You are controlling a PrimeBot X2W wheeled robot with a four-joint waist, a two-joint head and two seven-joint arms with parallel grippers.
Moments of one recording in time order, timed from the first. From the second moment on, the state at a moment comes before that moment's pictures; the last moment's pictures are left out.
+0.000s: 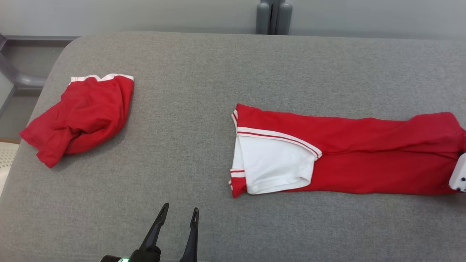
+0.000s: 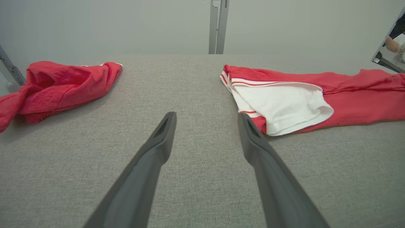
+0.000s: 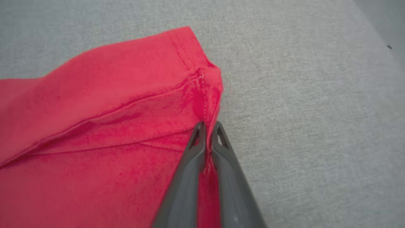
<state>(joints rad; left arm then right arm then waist) 0.18 0.05 -0.30 0.02 -0.10 -0.01 -0.26 -0.65 -0.51 0.20 1.19 0.59 0.13 0.04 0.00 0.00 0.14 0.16</state>
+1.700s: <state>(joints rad) 0.26 0.05 -0.33 0.03 -0.13 0.00 -0.26 -0.45 -0.14 0.30 0.68 0.70 0.13 0.20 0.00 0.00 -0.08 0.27</state>
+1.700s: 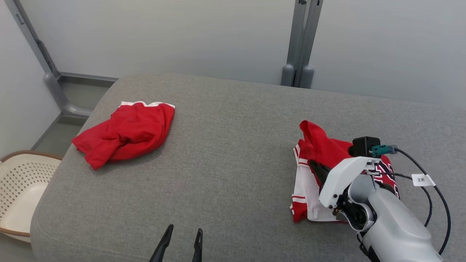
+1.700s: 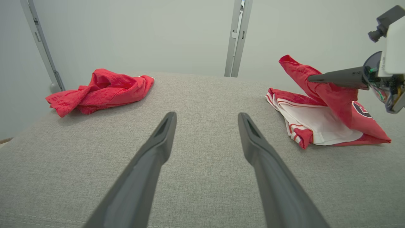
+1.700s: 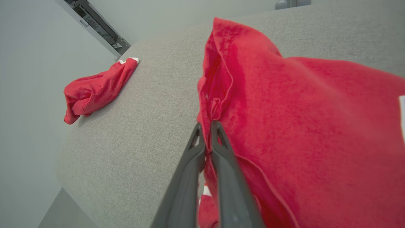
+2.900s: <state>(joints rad) 0.30 0.05 -0.16 0.00 -0.17 0.04 -0.26 -0.04 -0.19 0.20 0.26 0.33 0.13 -0.26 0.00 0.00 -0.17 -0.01</state>
